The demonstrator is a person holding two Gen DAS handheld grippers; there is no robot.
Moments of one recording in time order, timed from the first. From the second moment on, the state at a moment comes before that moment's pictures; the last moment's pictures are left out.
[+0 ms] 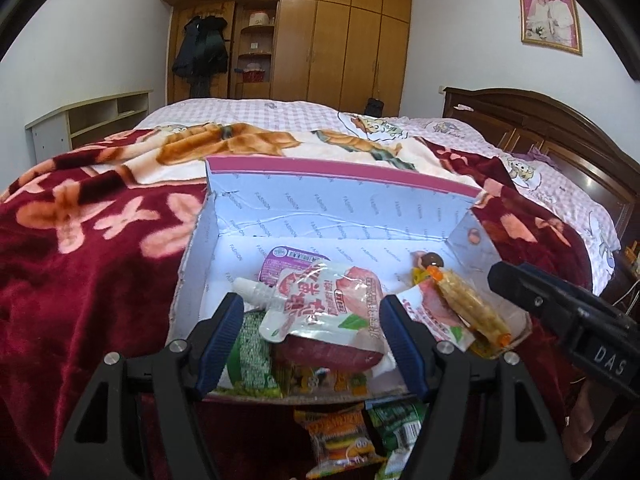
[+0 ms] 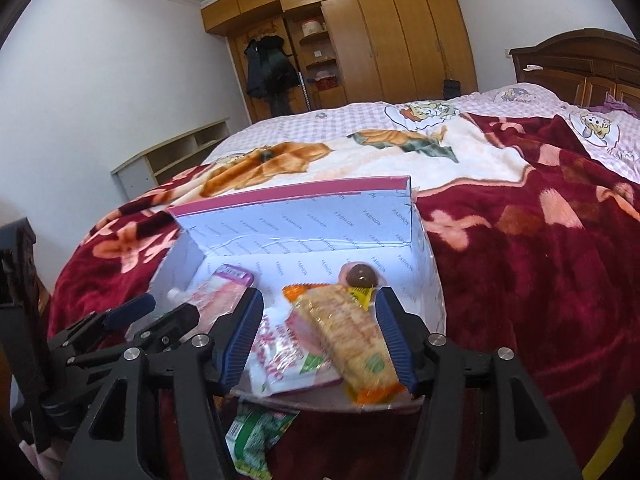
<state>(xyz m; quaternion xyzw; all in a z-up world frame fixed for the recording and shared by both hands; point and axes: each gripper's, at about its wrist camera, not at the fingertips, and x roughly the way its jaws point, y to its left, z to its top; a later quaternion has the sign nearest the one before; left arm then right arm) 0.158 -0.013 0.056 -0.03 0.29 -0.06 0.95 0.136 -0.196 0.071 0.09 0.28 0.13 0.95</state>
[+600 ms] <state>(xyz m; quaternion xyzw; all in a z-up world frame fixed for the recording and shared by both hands) 0.115 -0.004 0.042 -0.05 0.33 -0.07 0.94 0.093 -0.198 0.061 0.10 0.28 0.13 0.95</state>
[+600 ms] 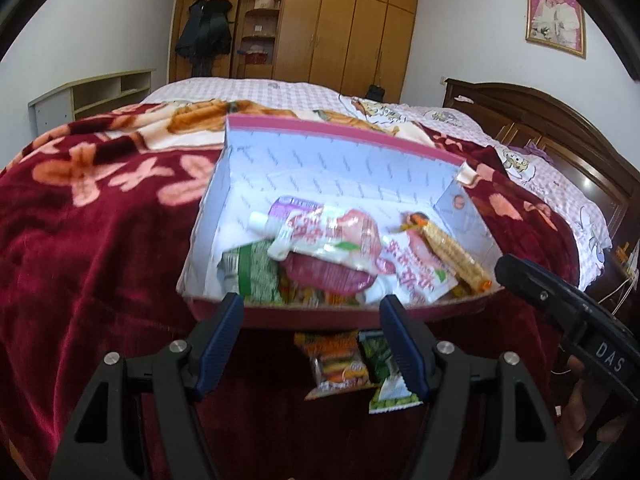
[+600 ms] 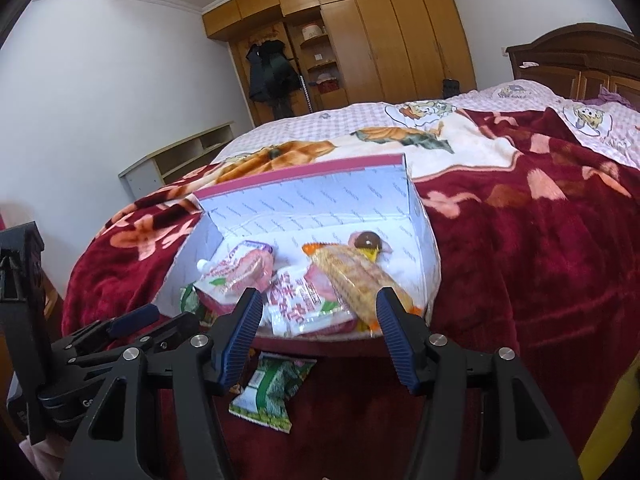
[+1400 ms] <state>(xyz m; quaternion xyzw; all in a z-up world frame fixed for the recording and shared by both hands) 0.117 -0.022 0.004 -0.01 0.37 -0.04 0.93 0.065 -0.218 0.023 0.14 0.30 0.12 0.94</state>
